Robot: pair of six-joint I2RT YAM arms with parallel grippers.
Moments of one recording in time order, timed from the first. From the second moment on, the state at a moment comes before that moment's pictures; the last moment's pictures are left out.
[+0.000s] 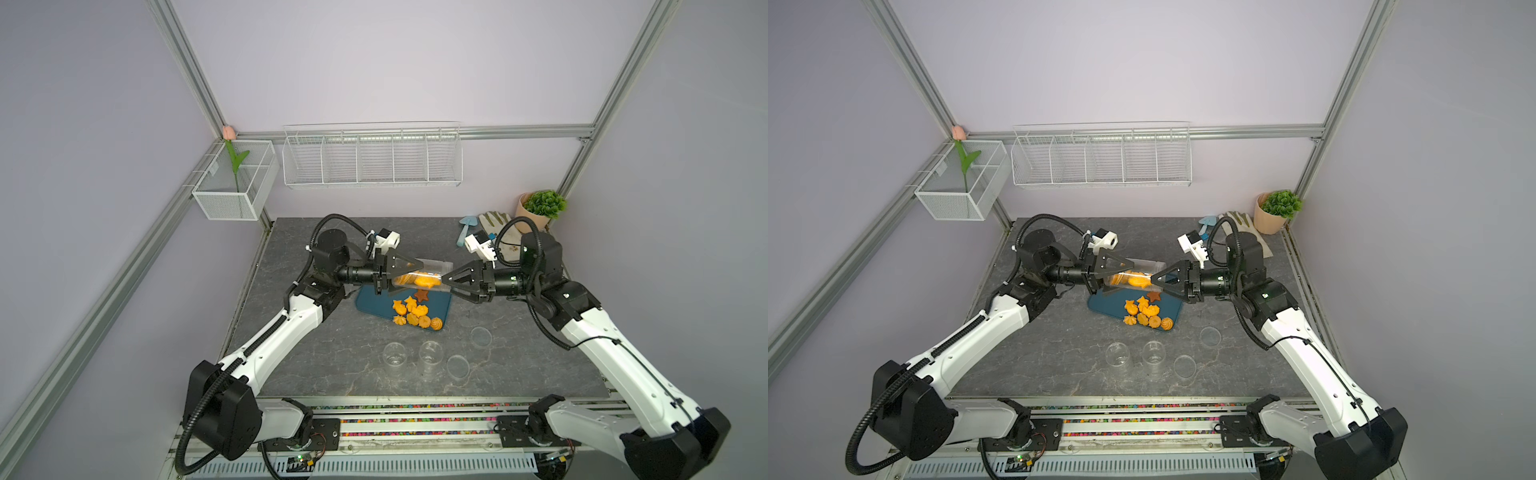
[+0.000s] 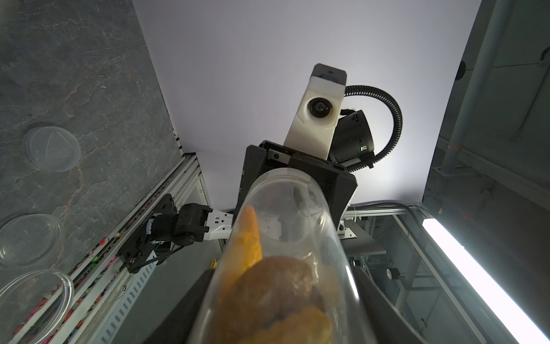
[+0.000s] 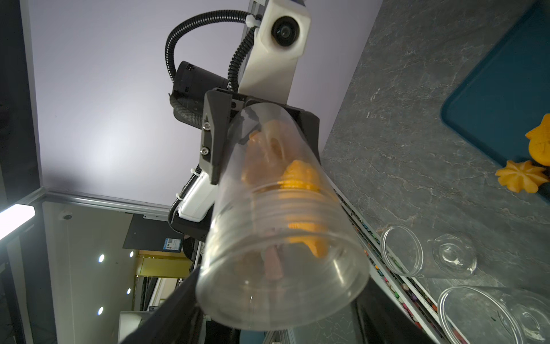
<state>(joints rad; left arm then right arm) -0.51 1.34 1.07 0.26 1.20 -1.44 0.43 1.13 1.14 -0.38 -1.05 0.91</state>
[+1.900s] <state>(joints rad) -0.55 1.36 1.07 0.26 1.21 -1.43 0.43 0.94 0.94 -0.21 -0.83 0.02</state>
